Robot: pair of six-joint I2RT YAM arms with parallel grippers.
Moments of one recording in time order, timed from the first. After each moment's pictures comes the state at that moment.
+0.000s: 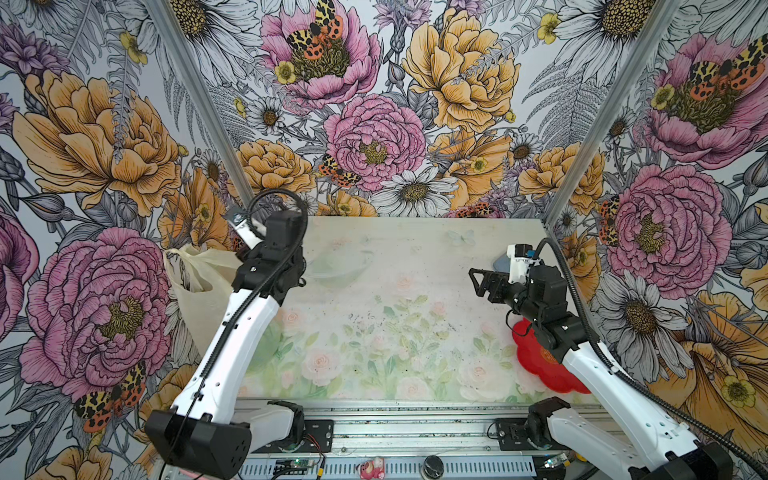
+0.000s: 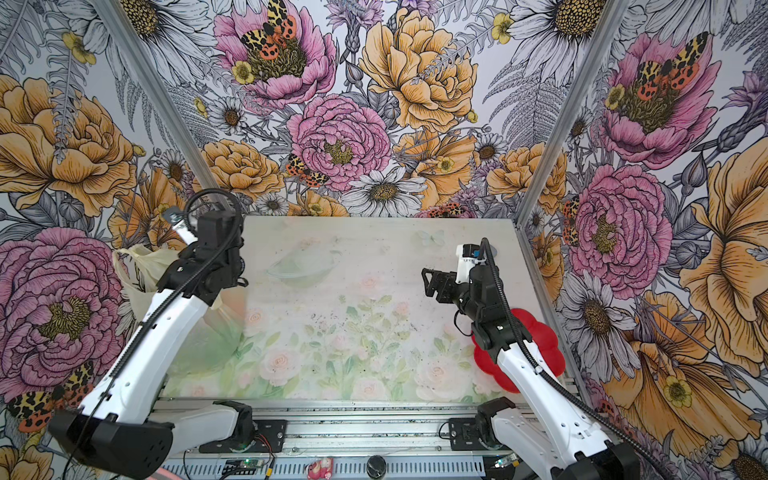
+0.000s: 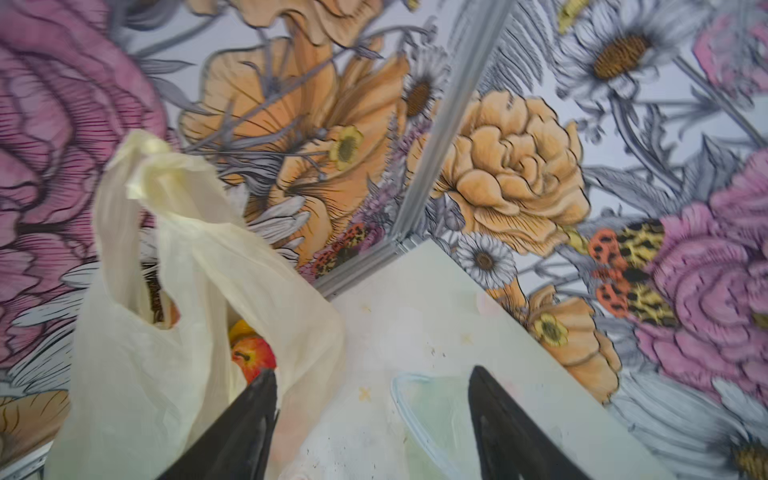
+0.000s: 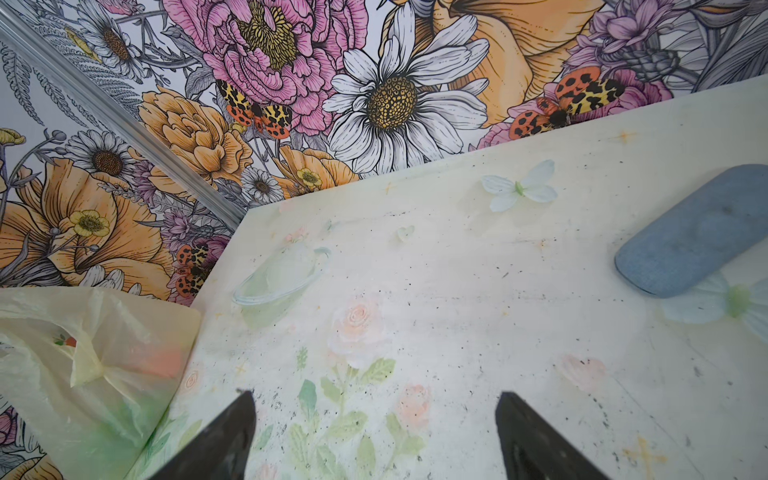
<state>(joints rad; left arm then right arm) -0.16 1.17 1.34 -0.68 -0.92 -0.71 0.27 0.93 0.74 -0.20 -0.19 0.44</state>
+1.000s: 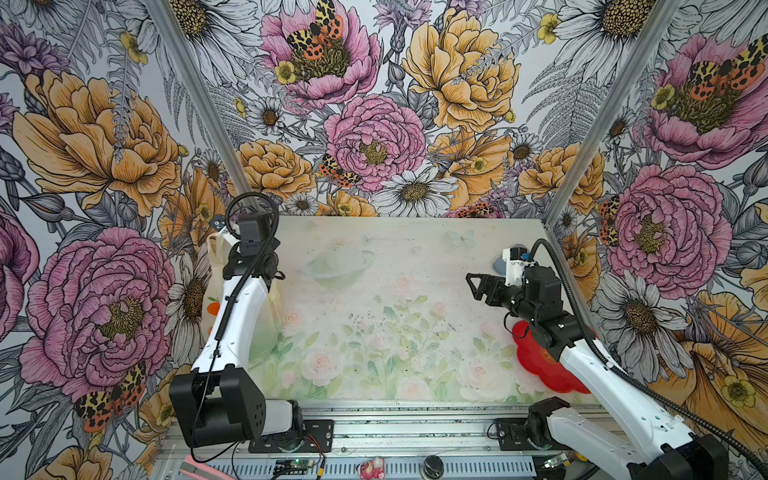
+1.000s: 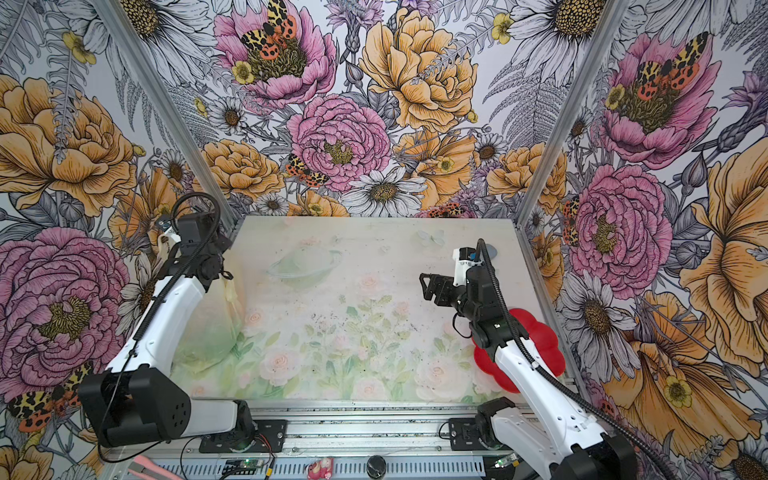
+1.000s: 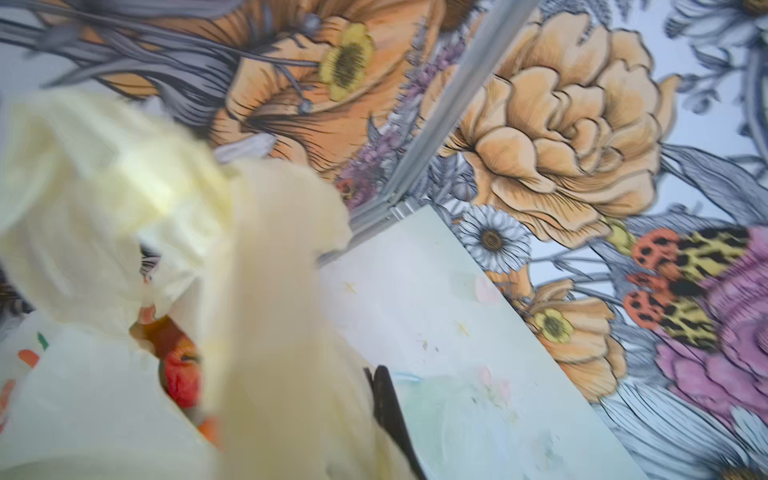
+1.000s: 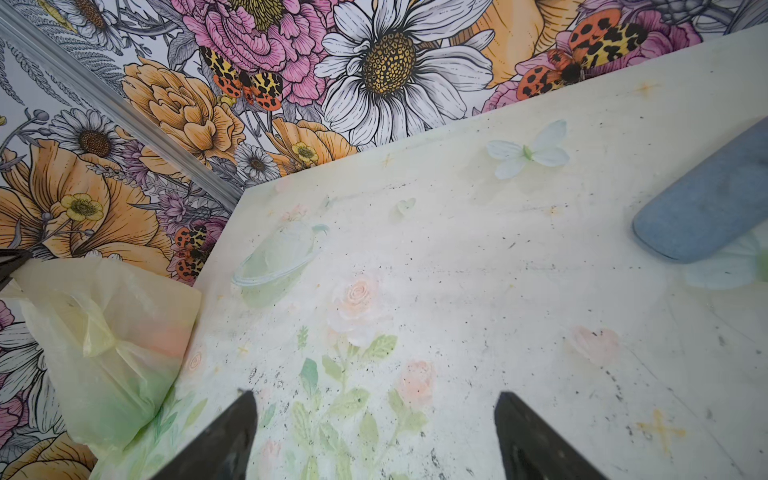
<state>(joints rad) 0.01 1.35 1.26 -0.42 -0.47 -0.69 0.27 0.96 0.73 -0.23 -0.21 0.46</state>
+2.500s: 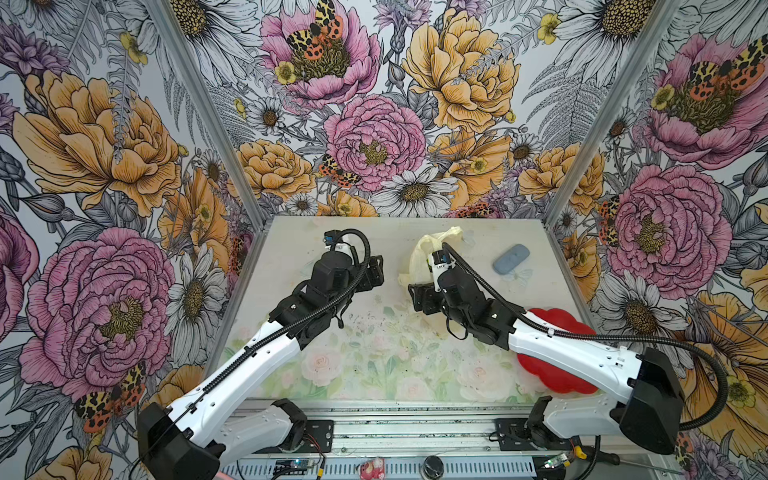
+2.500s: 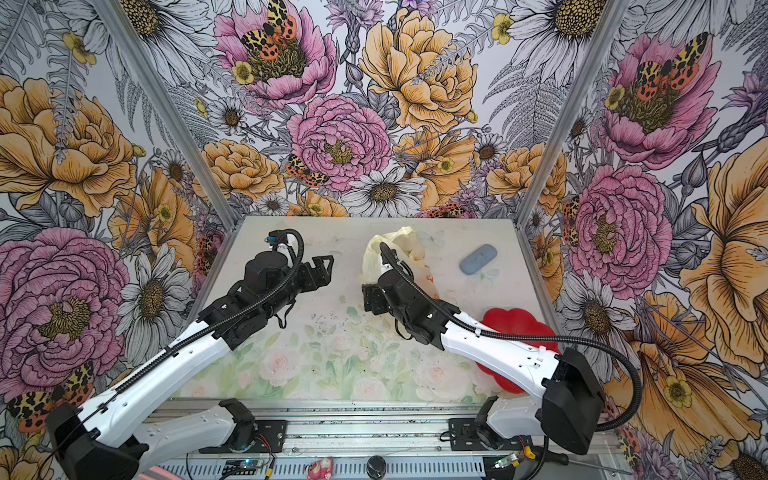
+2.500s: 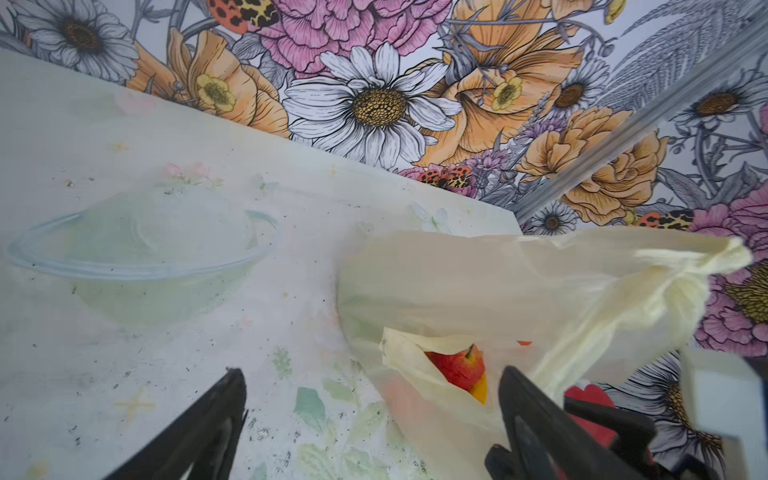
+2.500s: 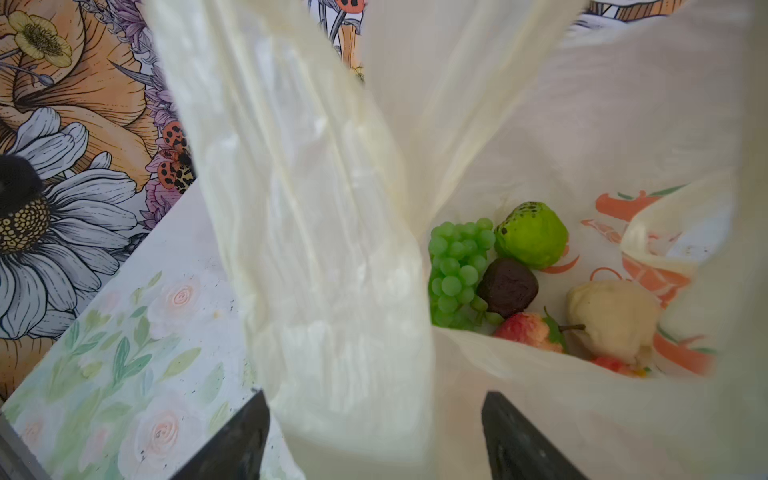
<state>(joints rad) -0.60 1.11 1.00 -0.33 -0.22 -0.62 0.85 1.35 1.03 -0.25 0.28 0.43</state>
